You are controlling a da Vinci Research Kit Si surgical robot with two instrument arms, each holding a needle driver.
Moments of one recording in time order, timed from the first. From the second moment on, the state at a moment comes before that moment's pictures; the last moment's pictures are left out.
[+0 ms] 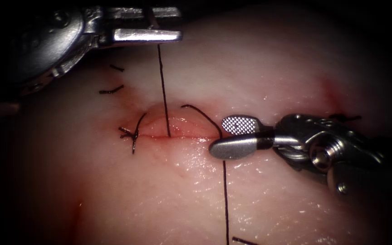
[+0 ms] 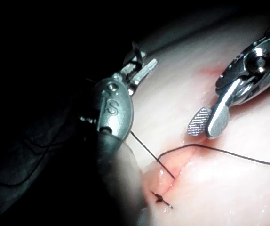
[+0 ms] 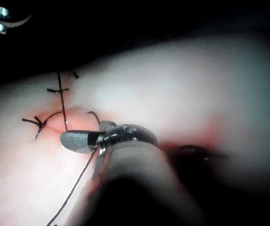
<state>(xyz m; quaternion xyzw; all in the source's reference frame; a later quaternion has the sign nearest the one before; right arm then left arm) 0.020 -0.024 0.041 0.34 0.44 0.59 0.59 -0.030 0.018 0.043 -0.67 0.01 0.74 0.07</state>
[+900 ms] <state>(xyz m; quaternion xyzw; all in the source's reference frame) 0.021 -0.021 0.039 0.48 0.40 0.64 0.44 -0.031 0.004 0.050 -0.62 0.11 0.78 -0.07</state>
